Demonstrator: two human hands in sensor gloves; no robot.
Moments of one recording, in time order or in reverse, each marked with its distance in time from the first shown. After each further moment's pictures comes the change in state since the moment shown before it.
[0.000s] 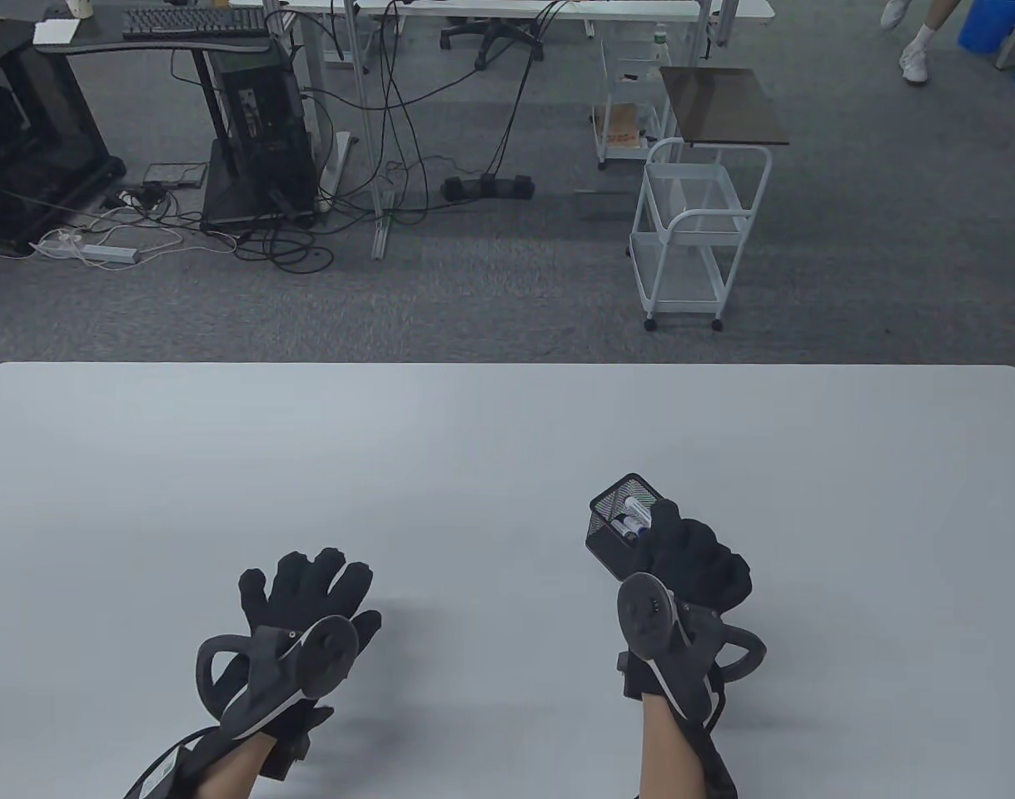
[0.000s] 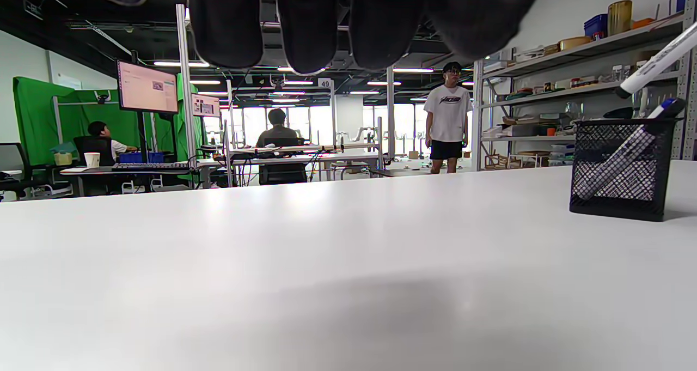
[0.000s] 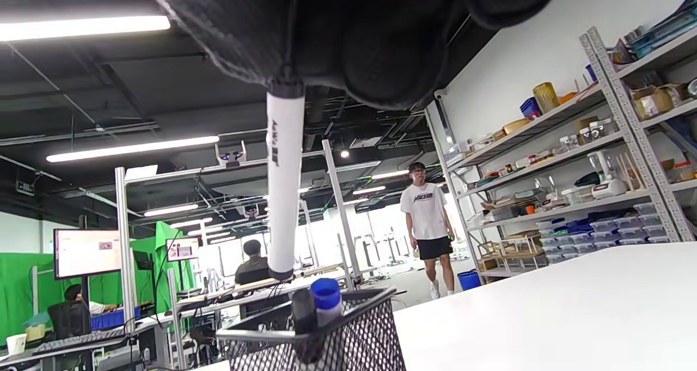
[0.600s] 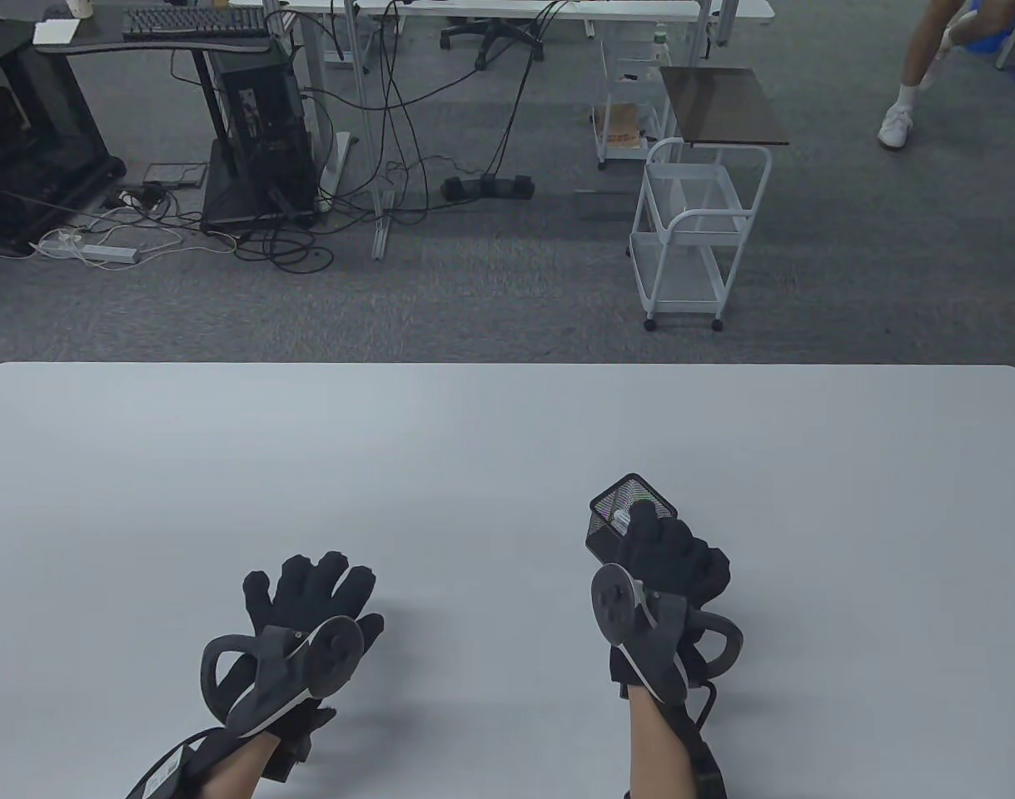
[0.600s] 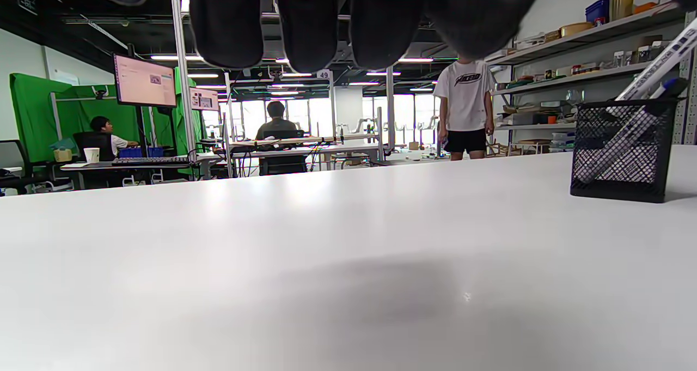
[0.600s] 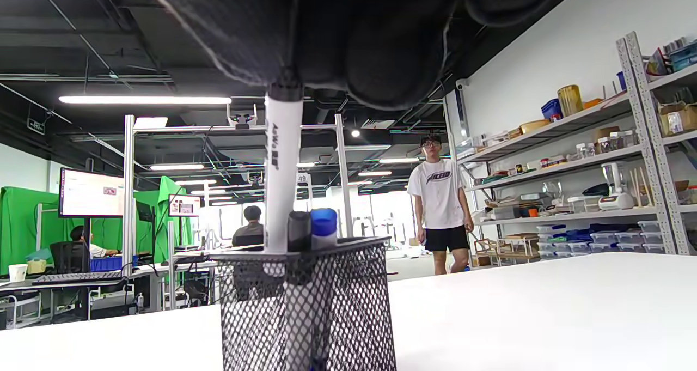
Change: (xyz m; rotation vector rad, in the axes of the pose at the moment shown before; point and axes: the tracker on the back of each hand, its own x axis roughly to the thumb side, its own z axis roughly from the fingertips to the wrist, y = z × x) left_hand 0.003 -0.002 -0.001 -0.022 -0.003 -0.015; right_hand 0.012 0.027 0.000 0.069 -0.053 0.115
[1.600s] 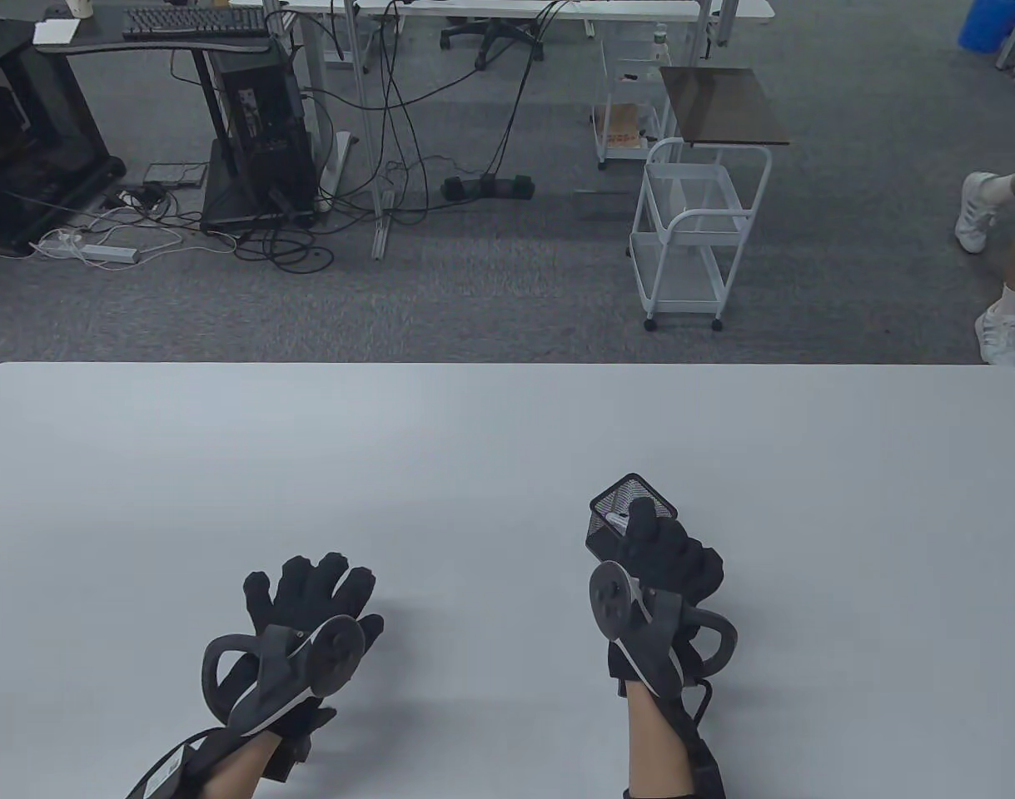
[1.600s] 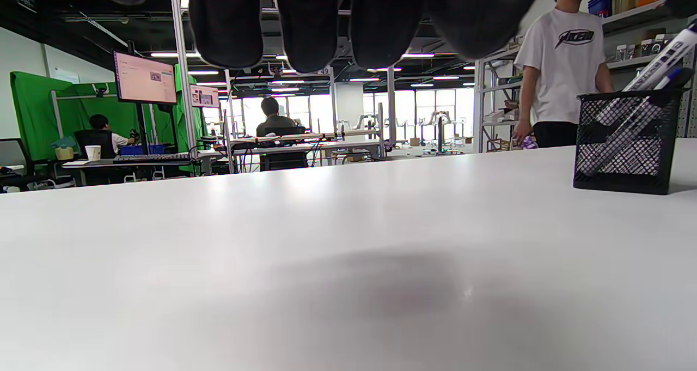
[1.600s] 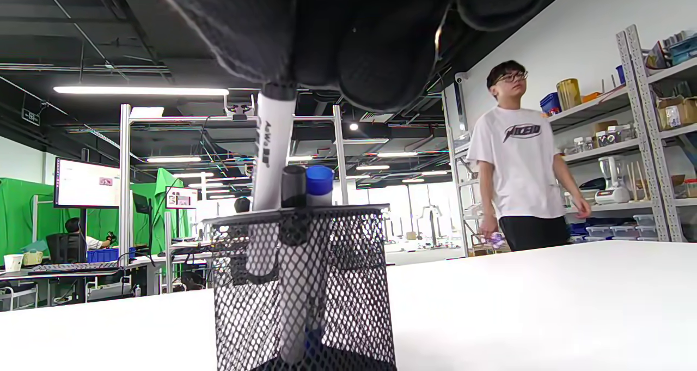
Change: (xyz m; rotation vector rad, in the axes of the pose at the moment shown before) left_hand 0.001 -0.001 -0.001 -0.010 0.002 -0.007; right_hand 0.001 0.007 0.000 0.015 0.006 0.008
